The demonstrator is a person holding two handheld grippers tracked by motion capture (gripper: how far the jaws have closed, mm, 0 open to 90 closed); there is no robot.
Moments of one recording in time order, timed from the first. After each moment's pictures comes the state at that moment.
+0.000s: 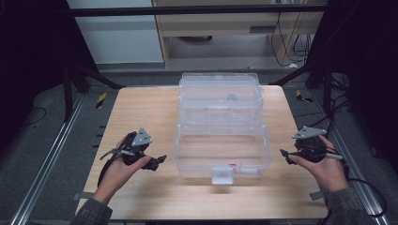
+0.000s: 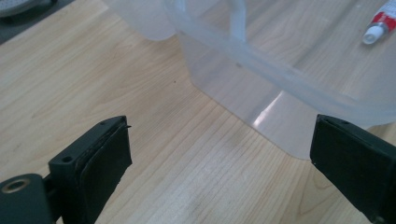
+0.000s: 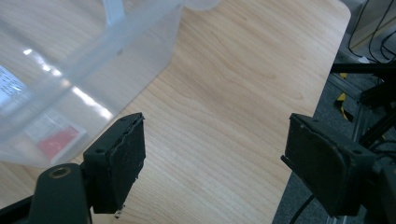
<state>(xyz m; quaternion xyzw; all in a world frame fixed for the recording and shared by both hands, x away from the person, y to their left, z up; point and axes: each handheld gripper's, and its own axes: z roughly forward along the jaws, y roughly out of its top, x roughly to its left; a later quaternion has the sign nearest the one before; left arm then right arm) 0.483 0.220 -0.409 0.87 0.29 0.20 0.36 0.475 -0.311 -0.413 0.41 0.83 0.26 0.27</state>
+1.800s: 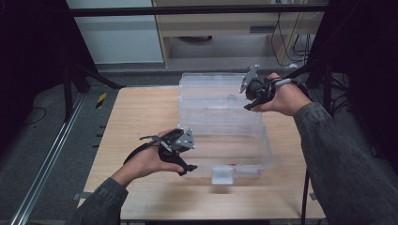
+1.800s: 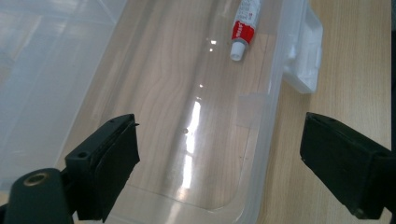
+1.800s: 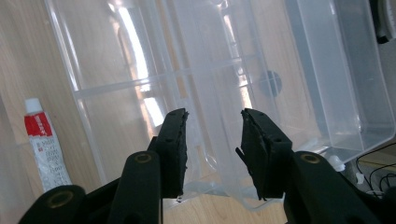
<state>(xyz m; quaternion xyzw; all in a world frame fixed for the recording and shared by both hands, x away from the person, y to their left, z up) 0.486 0.110 -0.376 0.95 0.07 0.10 0.28 0.597 -0.175 -0.283 0.12 0.96 0.15 0.21</state>
